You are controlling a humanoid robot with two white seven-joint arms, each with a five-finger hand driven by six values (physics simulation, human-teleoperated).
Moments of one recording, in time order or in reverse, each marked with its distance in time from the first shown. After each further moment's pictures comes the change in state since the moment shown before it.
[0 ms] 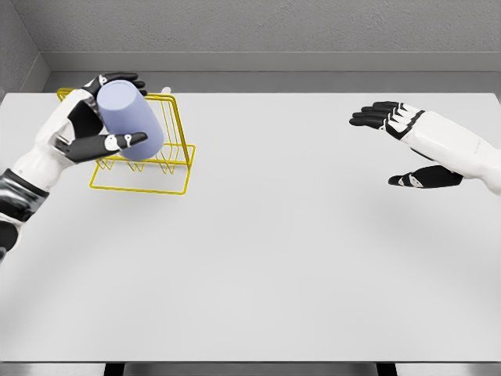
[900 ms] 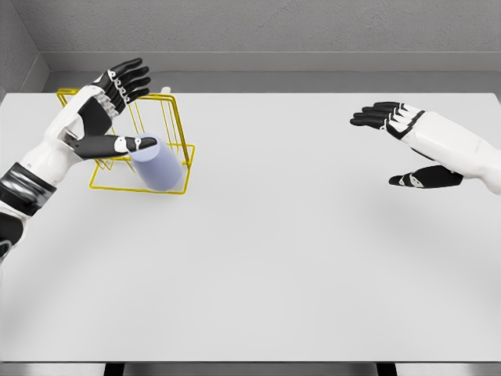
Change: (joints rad) left arm -0.029 -0.018 -0.005 -0.013 -0.011 0.071 -0.002; right arm 0.000 0.000 0.000 0.006 0.000 0.000 0.000
